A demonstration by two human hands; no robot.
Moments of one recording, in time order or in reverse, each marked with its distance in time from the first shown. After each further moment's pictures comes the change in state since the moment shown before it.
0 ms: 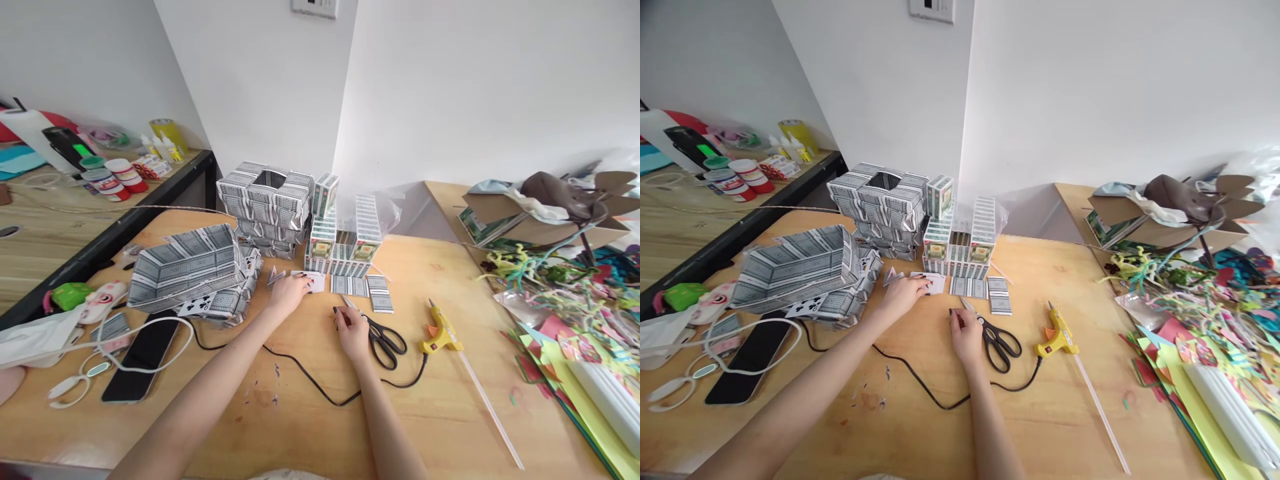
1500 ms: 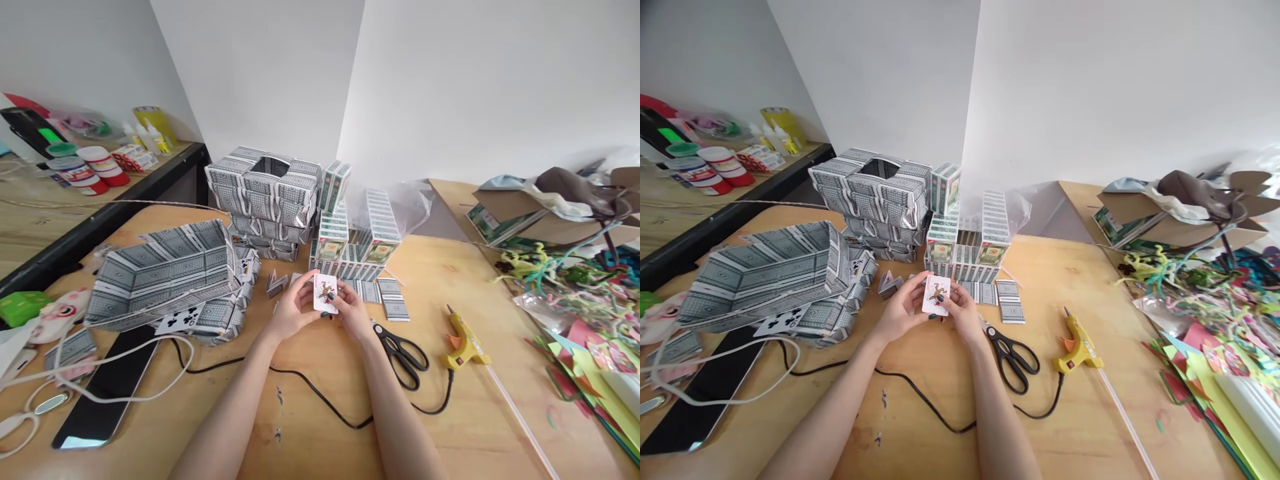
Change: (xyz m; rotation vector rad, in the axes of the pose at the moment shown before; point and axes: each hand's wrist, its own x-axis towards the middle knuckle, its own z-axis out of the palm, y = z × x) left_hand -0.020 -0.004 0.030 -1.455 0.121 0.199; right_hand 0.055 -0.022 0.030 0.969 -0.371 0.328
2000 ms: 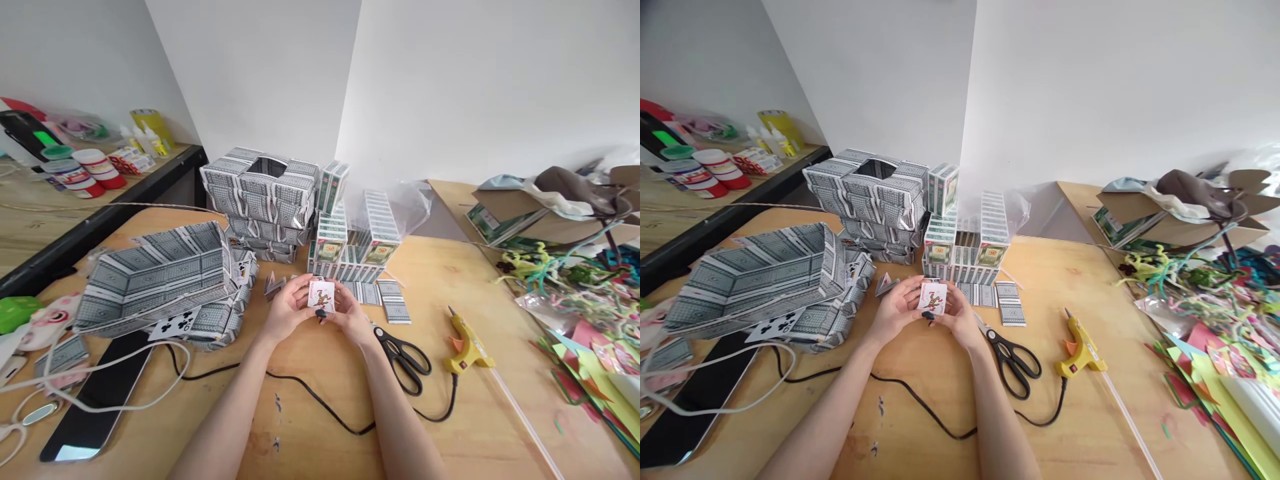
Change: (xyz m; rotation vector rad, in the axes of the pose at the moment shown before) left_hand 0.001 0.000 -0.005 -0.158 0.064 -0.038; right_hand -0.005 -0.007 0.004 -0.020 -0.155 -0.040
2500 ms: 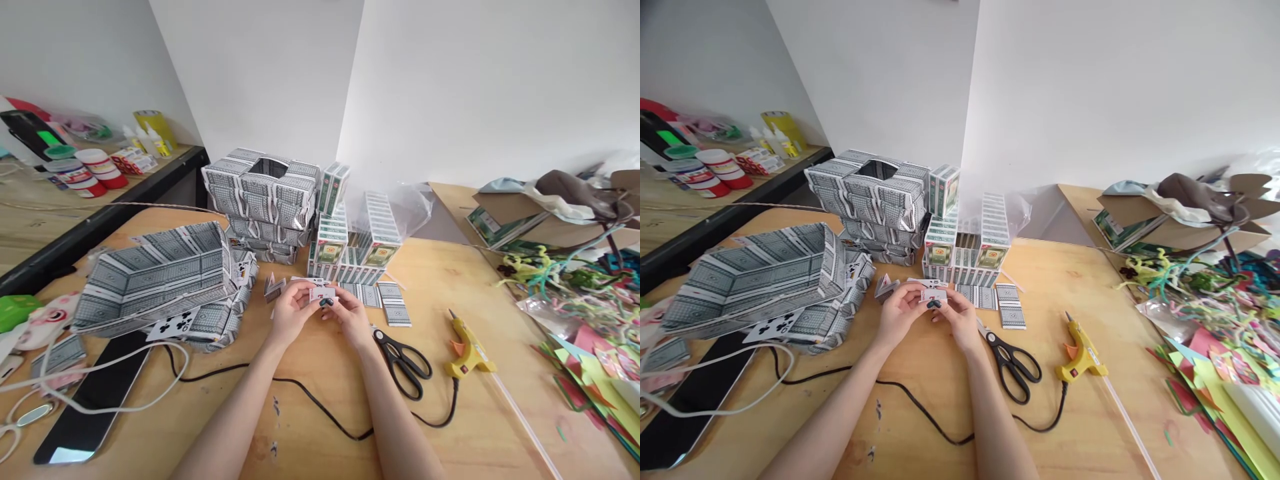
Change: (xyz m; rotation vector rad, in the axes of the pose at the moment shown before) left_hand 0.004 -0.016 0.010 0.138 0.227 0.128; right_hand 0.002 0.004 0.001 -0.032 0.172 -0.047
